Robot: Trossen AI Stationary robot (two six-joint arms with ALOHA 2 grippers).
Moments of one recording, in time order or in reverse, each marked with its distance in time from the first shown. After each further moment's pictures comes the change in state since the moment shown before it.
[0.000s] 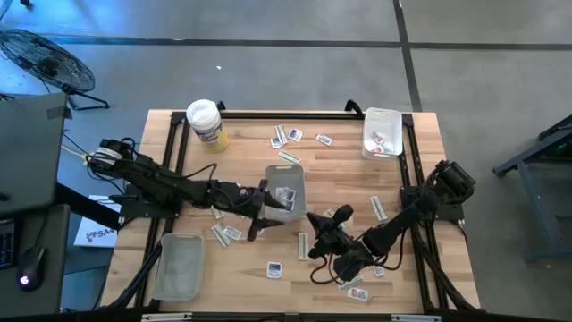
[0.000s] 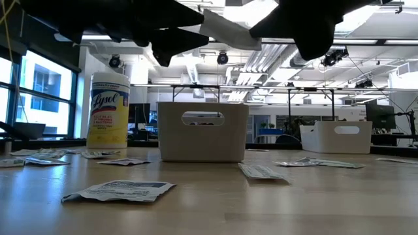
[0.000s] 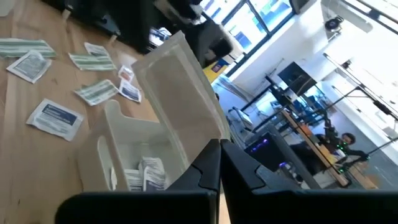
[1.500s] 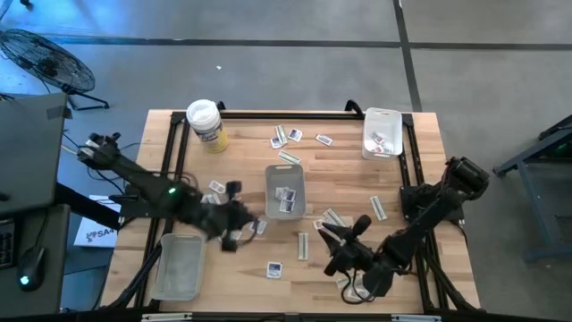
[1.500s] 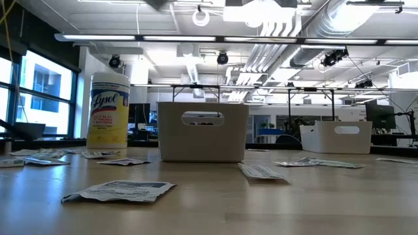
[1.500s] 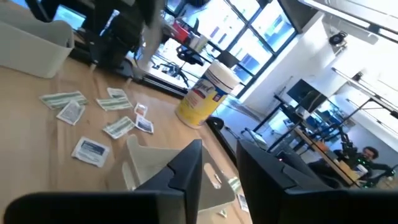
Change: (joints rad) left arm -0.322 -0.168 0.605 -1.427 -0.423 -0.122; right arm 0.174 -0.116 0.000 0.024 0.084 -0.033
